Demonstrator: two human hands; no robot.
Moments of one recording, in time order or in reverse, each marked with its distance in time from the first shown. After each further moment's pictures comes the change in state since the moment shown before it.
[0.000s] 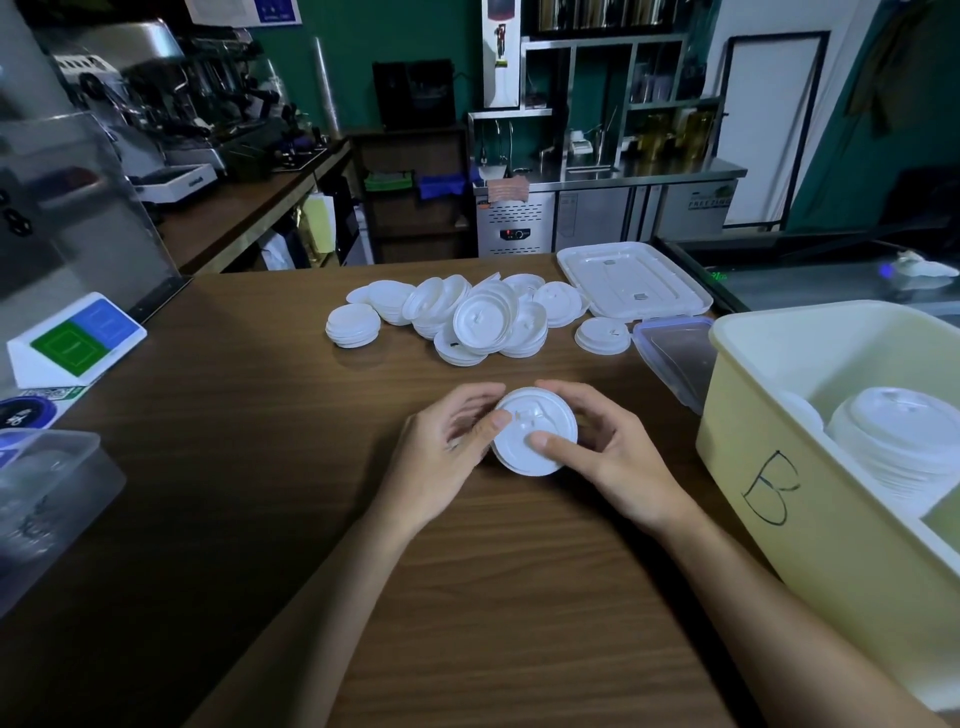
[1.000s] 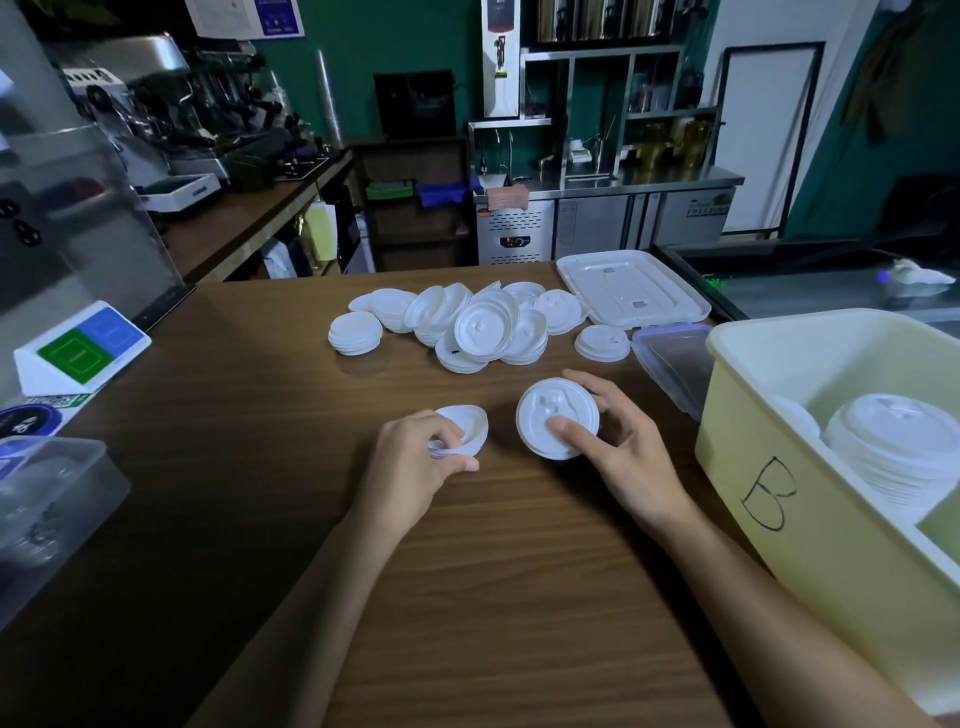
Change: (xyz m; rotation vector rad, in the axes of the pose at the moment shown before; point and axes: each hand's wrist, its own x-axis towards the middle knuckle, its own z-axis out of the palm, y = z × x) left_hand 0.003 -0.025 -0.021 0.437 0.080 -0.020; right_hand 0.004 0.003 -0.007 -0.059 0.162 -0.059
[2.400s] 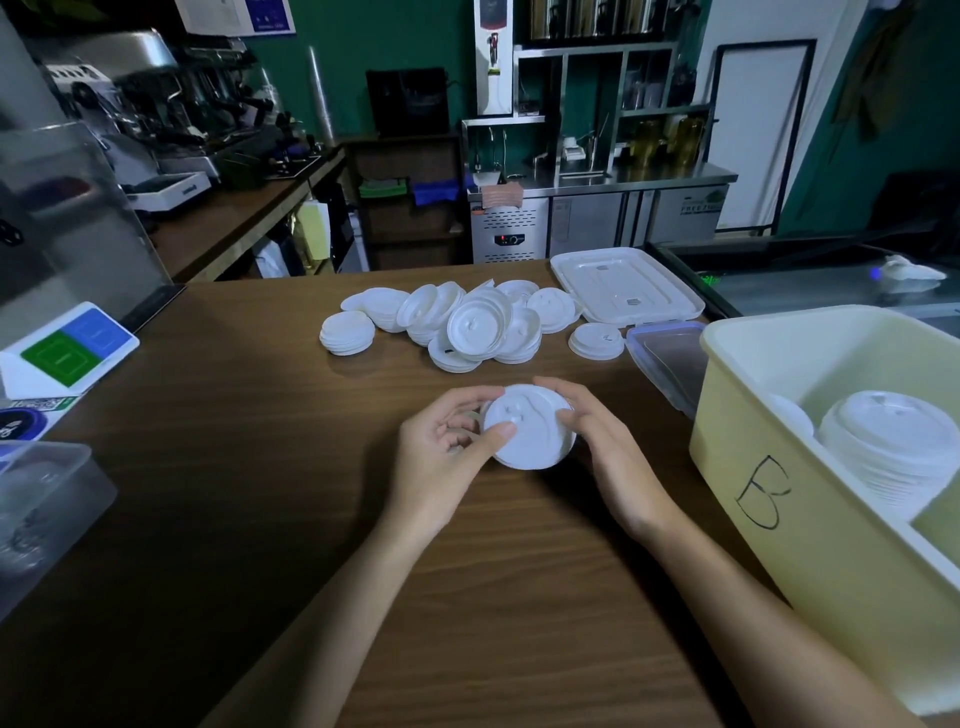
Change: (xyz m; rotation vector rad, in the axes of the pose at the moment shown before) left_hand -0.010 0.049 0.019 -0.679 0.037 -0.057; right_hand 0.002 0.002 0.008 -0.013 -0.143 0.084
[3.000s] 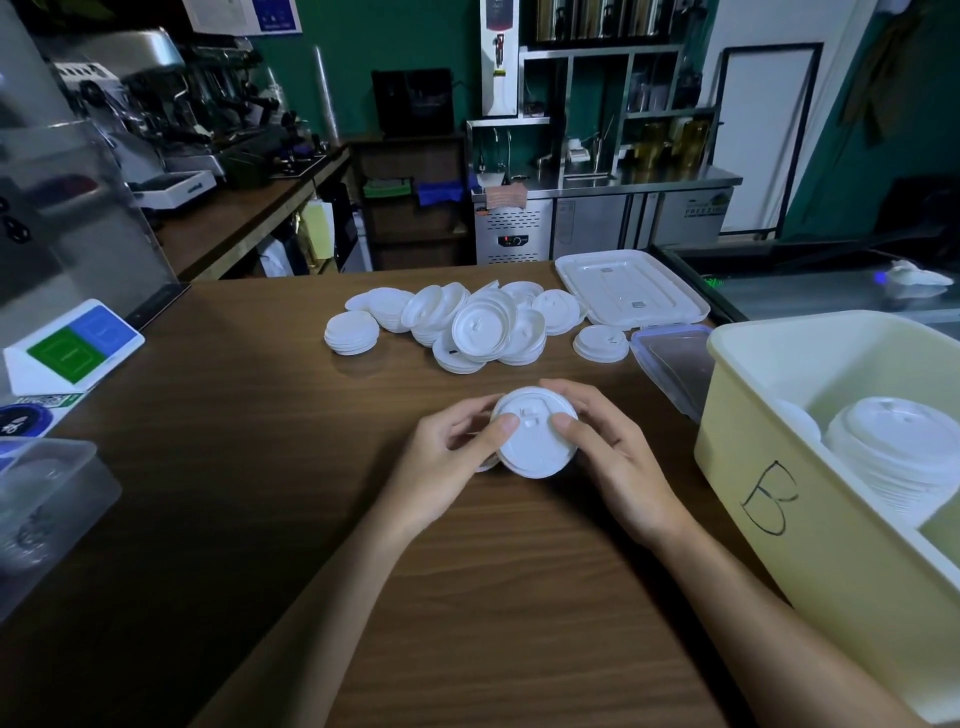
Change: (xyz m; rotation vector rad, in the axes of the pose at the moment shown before) left_hand 0.009 -0.004 -0.011 -0.042 -0.204 -0.173; right_hand -0.005 -0.009 0.002 0.124 -0.002 -0.101
